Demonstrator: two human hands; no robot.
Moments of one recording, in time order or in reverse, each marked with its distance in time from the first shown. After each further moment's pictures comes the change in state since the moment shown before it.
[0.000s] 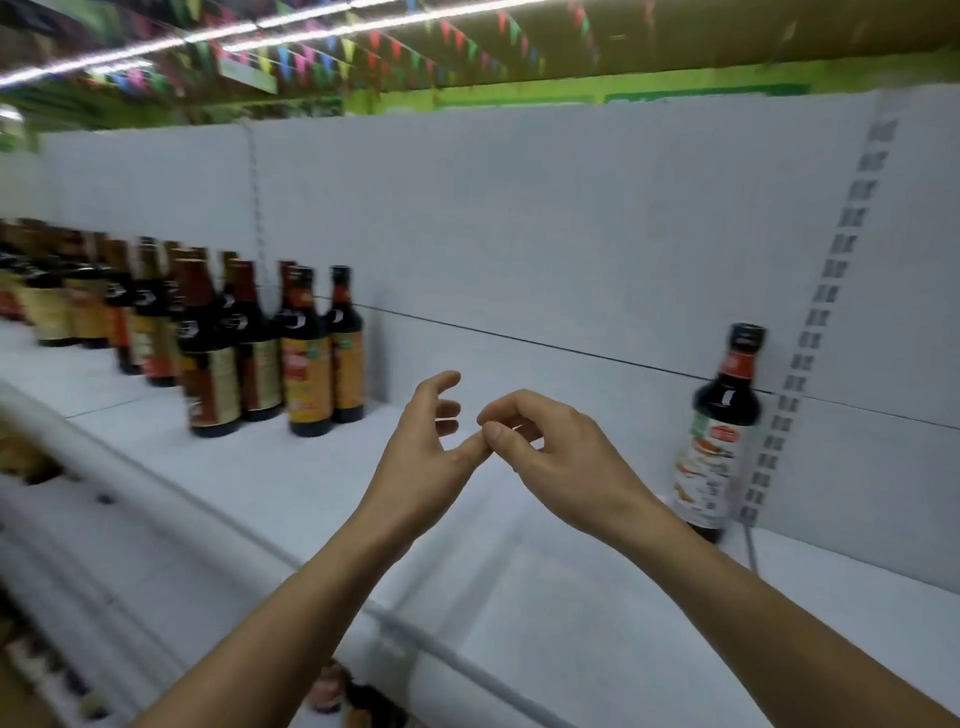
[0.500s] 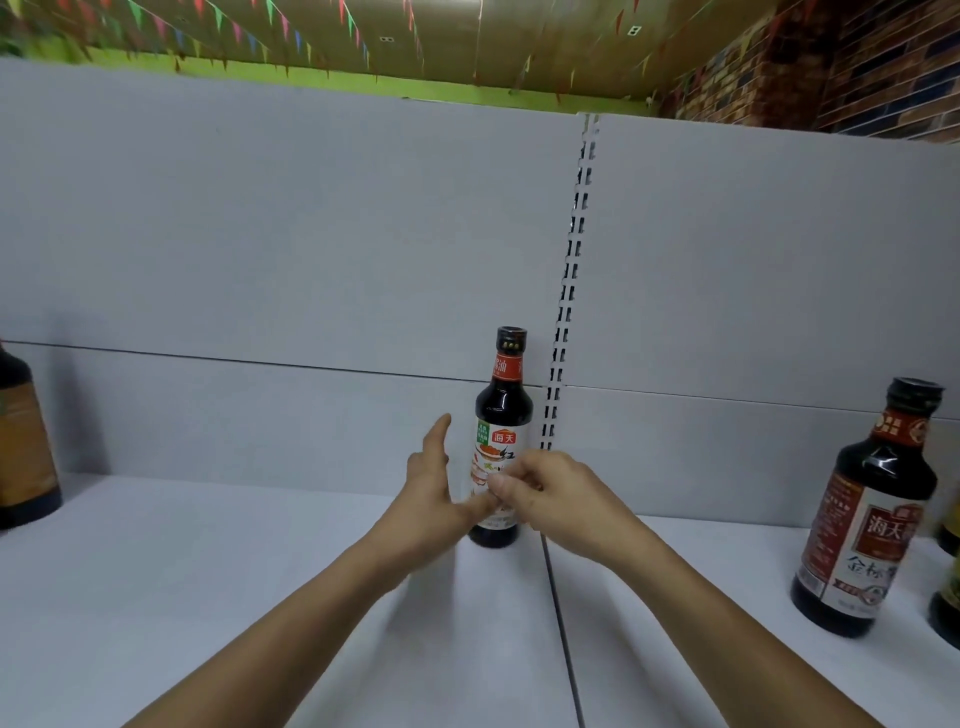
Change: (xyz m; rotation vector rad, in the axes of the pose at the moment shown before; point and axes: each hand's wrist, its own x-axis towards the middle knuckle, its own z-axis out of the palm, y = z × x) left_hand 0.048 -0.002 0.186 0.020 -0.621 0.040; right_hand -0.057 0.117 -0.116 -0.227 0.158 0.553
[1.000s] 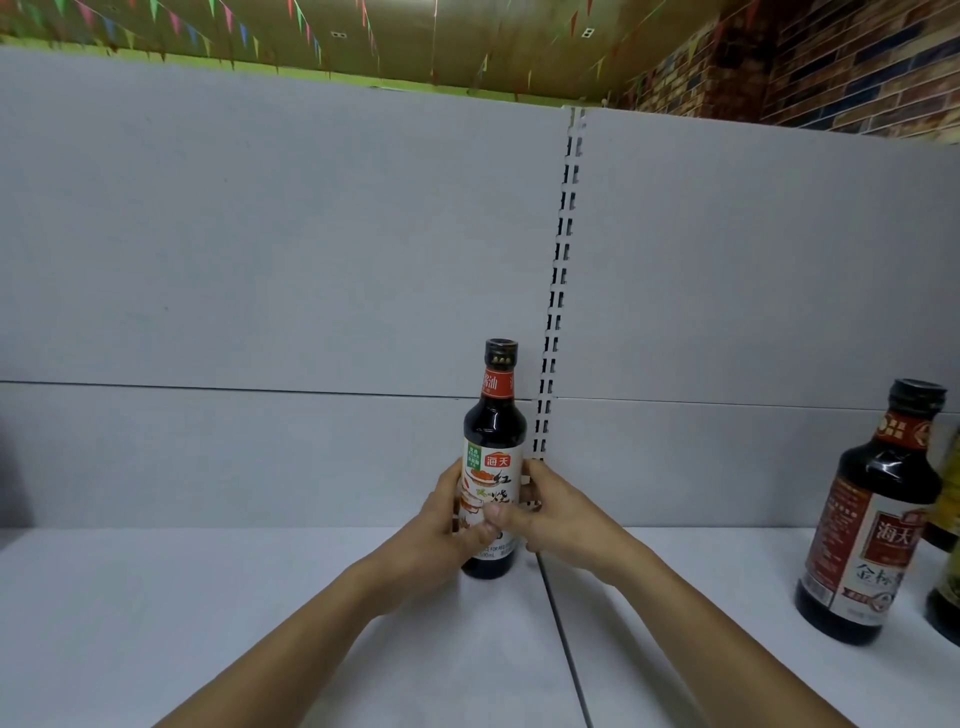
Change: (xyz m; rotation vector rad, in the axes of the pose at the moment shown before) left_hand 0.048 -0.037 0.010 -0.121 -0.342 0.067; right_hand 0.035 0.028 0.012 0.245 -0.034 0.144
